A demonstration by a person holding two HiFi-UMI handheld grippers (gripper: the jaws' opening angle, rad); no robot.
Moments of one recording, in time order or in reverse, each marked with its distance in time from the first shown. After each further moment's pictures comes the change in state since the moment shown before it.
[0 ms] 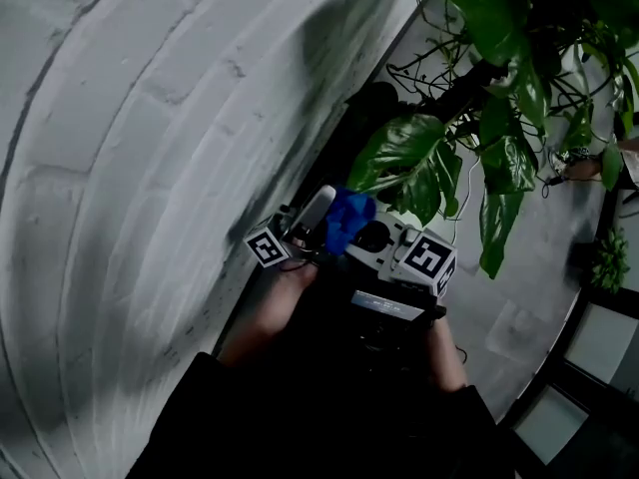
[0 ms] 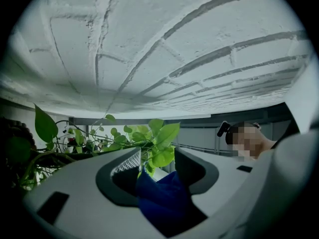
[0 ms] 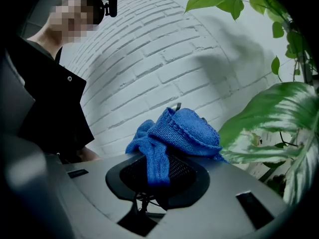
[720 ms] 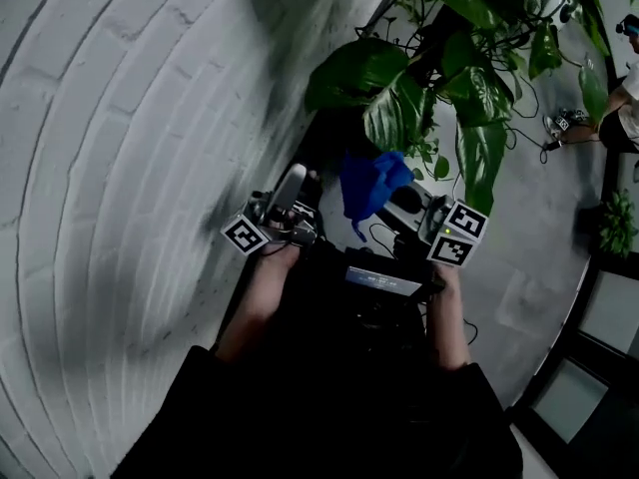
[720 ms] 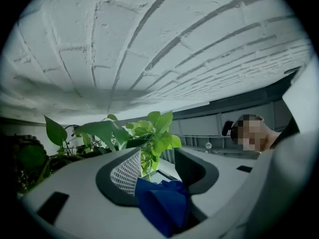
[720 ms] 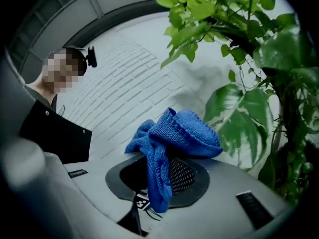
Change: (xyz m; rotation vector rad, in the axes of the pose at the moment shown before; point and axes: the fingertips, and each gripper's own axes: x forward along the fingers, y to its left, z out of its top) left arm -0.035 -0.036 -0.059 0.135 0.051 0.062; right arm -0.134 0.008 -0.011 0.253 -0.393 -0.090
